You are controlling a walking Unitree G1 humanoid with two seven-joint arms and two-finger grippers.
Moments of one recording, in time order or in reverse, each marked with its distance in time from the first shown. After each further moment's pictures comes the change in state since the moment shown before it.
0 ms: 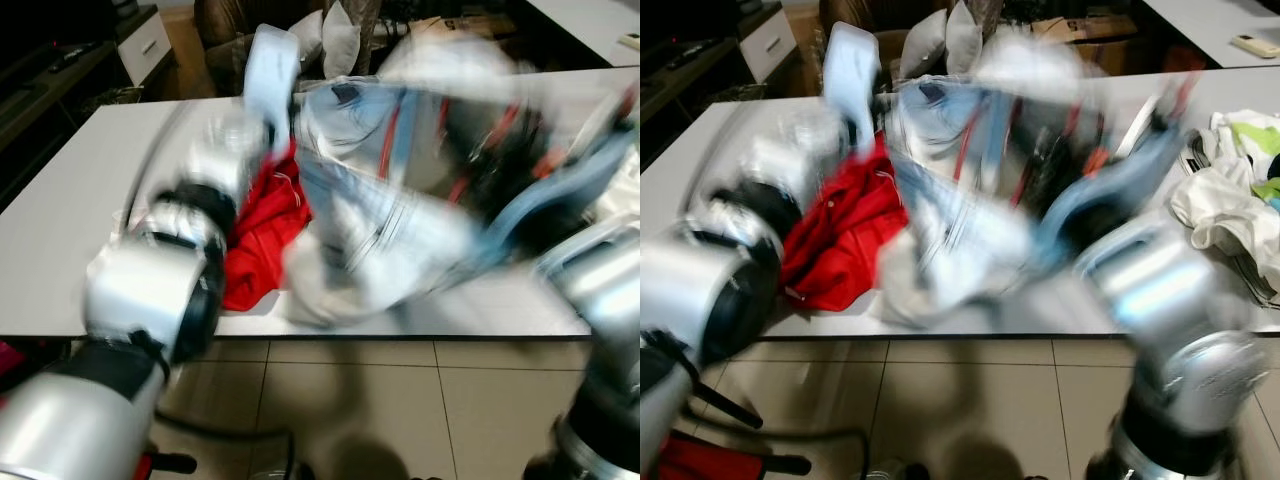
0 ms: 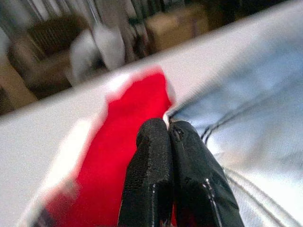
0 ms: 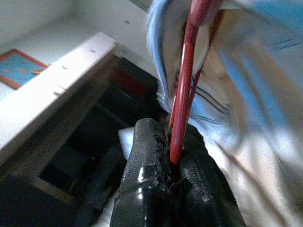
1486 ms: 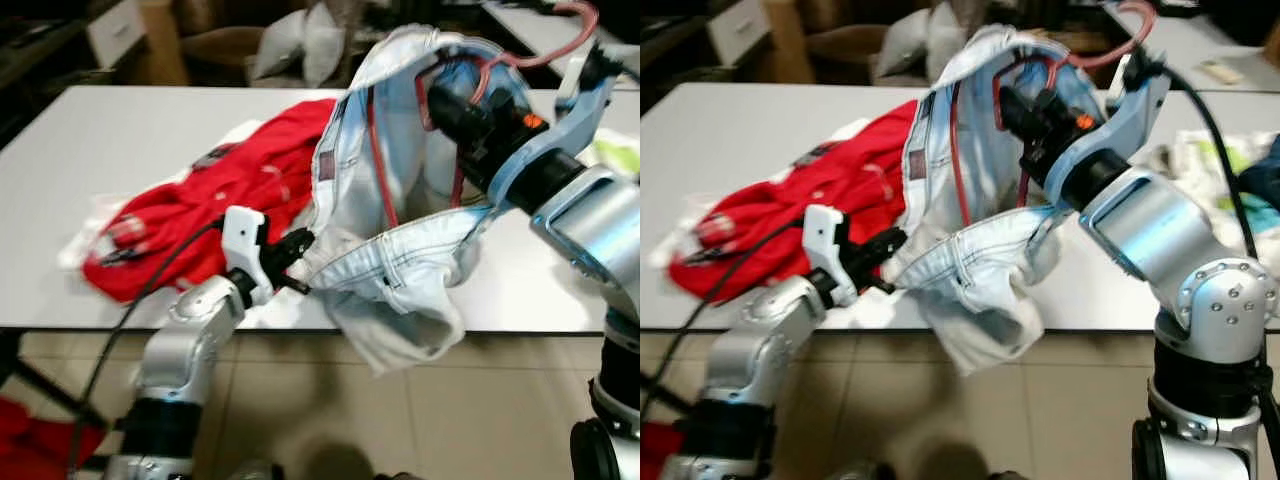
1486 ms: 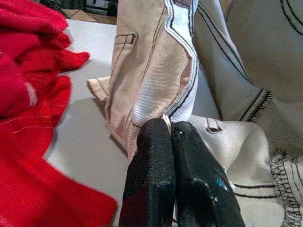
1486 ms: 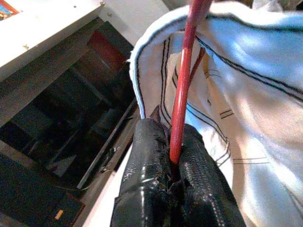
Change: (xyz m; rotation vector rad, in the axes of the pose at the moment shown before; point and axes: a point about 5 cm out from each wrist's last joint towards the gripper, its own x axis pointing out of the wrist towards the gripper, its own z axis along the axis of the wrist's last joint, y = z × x) left arm -0.102 -0.047 -0.104 -0.367 -0.105 -0.299; right arm 0.032 -0.016 0.007 -0.128 0.132 -0.017
